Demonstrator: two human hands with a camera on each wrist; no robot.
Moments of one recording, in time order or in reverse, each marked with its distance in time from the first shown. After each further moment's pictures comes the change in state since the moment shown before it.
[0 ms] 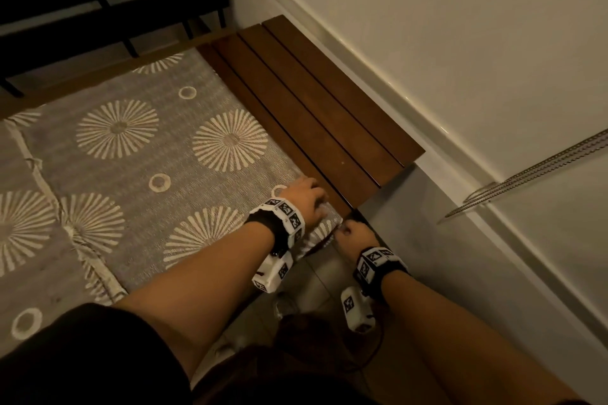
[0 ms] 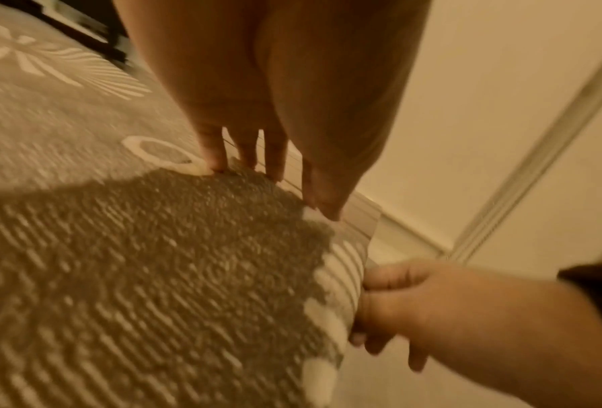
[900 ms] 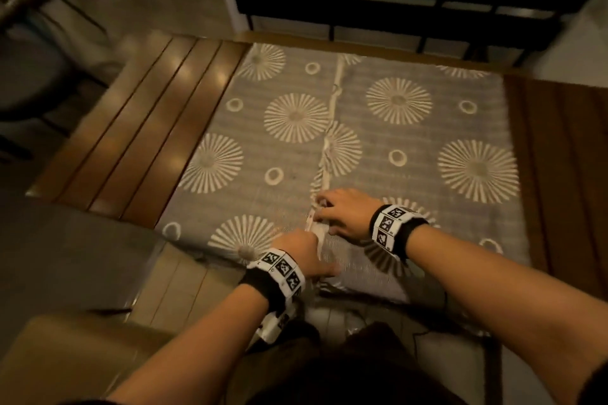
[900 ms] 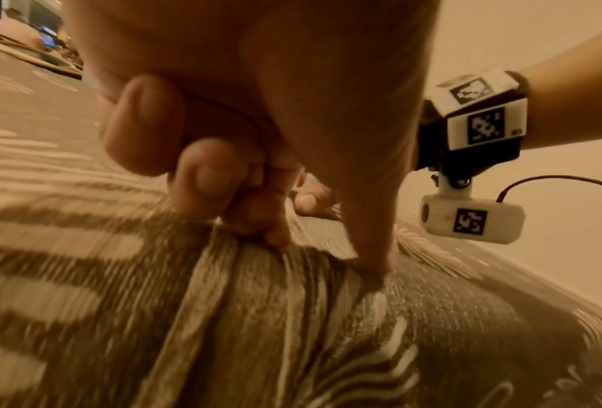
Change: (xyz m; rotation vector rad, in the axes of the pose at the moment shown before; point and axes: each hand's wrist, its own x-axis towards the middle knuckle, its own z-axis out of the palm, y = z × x) left_hand -0.302 -0.094 0.069 -0.347 0.032 -0.987; right_hand -0.074 -0.284 0.139 -1.088 -0.368 -1.754
